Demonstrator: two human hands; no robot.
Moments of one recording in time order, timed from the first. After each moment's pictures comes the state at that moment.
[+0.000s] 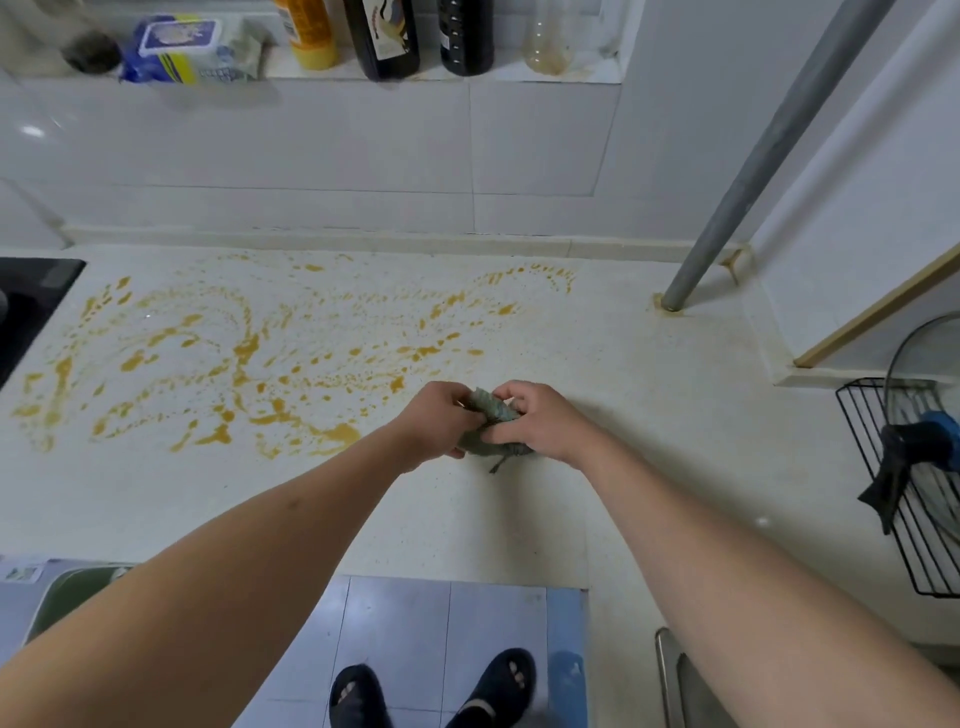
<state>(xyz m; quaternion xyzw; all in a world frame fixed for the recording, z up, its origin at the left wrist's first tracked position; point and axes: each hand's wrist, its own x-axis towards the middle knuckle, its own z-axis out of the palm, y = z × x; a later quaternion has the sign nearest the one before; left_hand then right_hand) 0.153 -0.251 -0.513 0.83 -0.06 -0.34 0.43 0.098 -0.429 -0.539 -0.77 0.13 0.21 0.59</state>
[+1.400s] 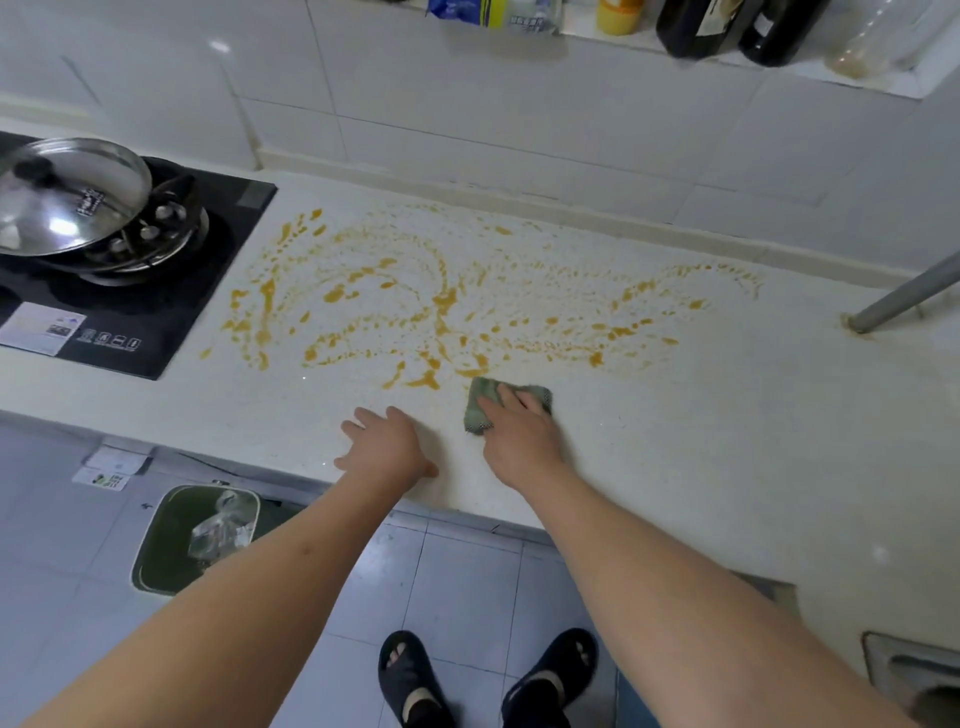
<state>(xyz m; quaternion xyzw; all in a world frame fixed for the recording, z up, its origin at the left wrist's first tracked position) 0.165 0.079 -0.570 0.94 0.11 -0.31 0.07 0.142 -0.104 -0.590 -0.98 0.00 0.18 0.13</state>
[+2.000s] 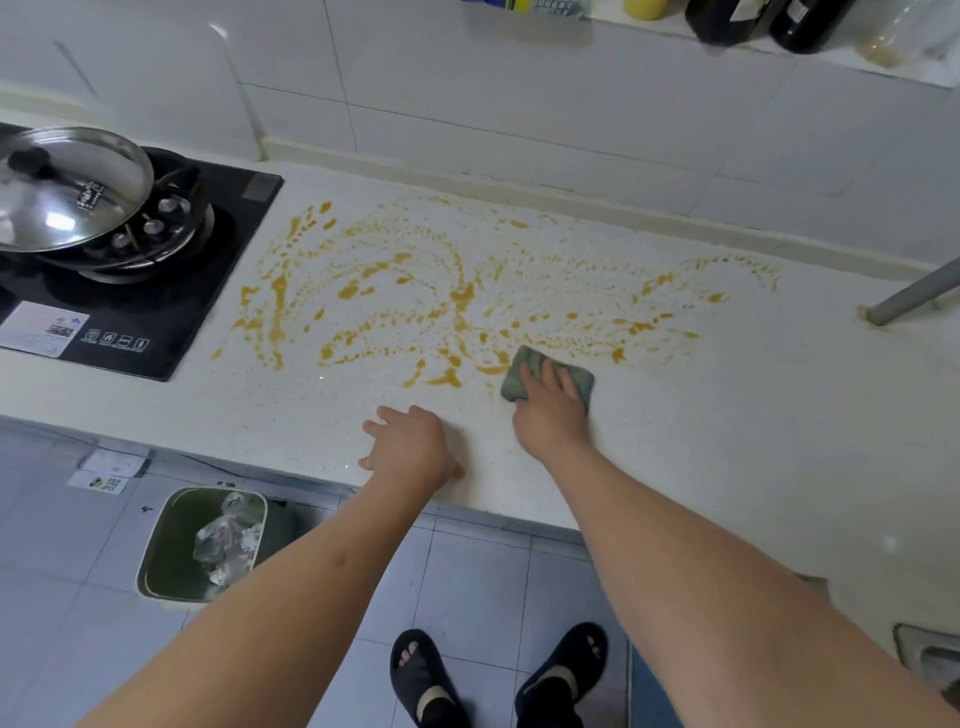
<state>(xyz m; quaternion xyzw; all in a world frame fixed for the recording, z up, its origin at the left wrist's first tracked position) 0.175 0.086 -0.588 0.94 0.09 -0.33 0.09 0.172 -0.098 -0.591 -0.97 0.12 0.16 0.11</state>
